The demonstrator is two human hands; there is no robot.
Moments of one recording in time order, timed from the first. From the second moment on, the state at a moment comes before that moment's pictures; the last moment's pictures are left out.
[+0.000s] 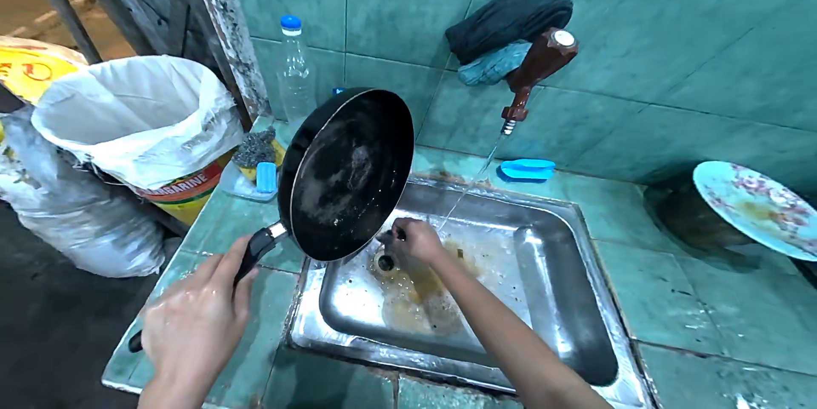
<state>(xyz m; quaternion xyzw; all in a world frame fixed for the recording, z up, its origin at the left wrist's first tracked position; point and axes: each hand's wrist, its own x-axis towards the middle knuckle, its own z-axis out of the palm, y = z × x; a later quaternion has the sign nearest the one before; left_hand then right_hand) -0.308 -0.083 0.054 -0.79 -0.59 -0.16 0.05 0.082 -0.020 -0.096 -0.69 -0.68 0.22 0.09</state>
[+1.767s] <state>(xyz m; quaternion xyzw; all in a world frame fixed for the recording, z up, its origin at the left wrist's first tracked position) -0.209 -0.102 -0.048 -0.80 -0.46 0.00 -0.38 -0.166 0.225 0.001 -0.56 -0.82 0.13 -0.02</state>
